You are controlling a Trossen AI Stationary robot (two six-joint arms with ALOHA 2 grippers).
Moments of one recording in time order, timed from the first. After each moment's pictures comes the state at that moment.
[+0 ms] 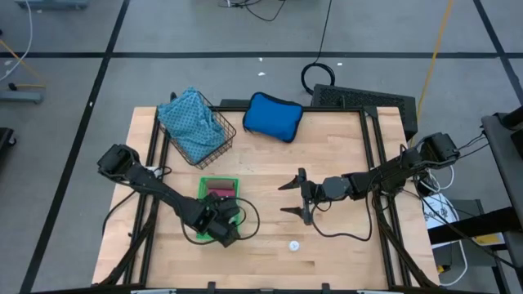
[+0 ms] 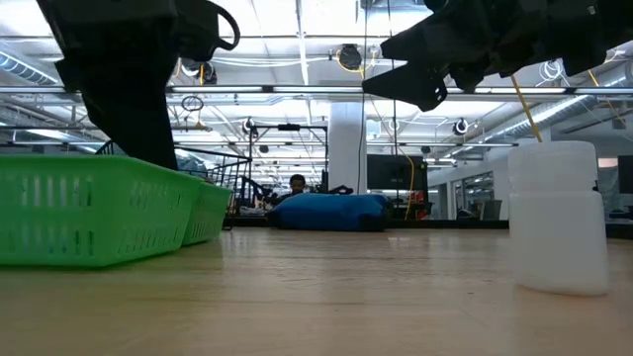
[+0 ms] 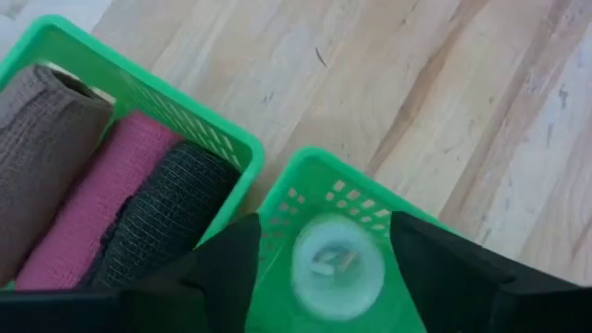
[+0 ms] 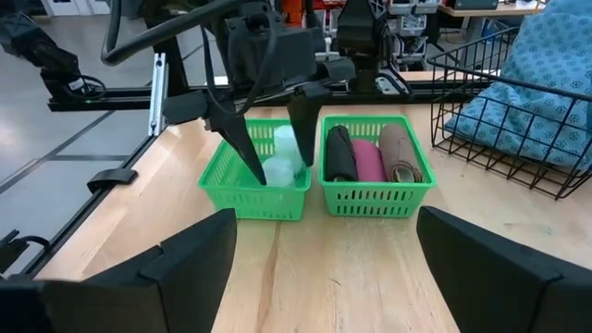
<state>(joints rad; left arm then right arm) -0.52 1.72 1.12 -0.70 -0.37 -1.00 0.28 1.43 0.55 0.68 0.18 0.12</state>
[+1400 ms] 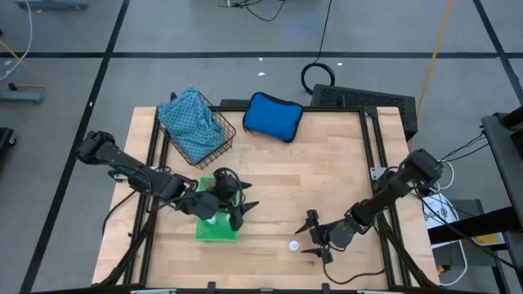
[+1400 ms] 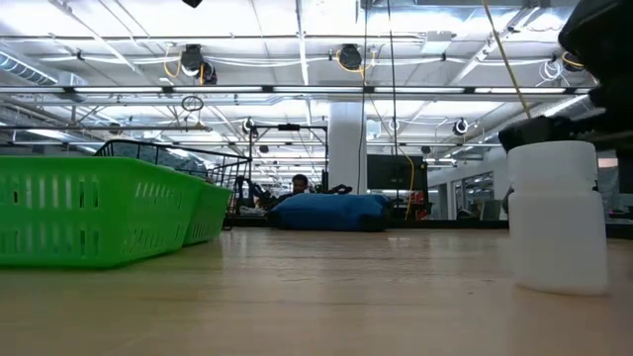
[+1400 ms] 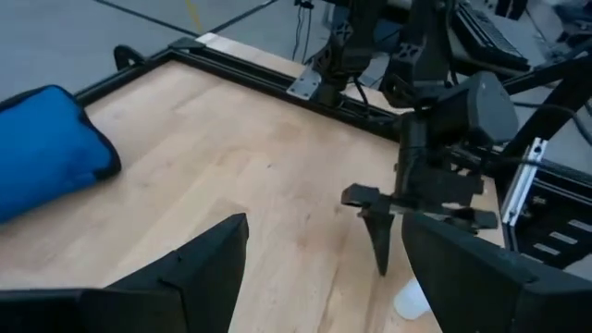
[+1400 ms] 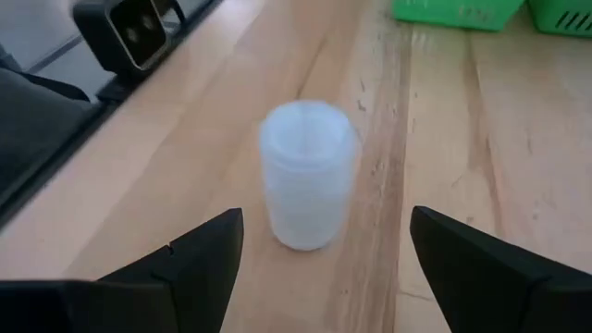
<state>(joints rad) -0.45 1.43 1.16 -0.21 -0.63 -0.55 0.71 1.73 0.51 0.67 0.34 0.27</state>
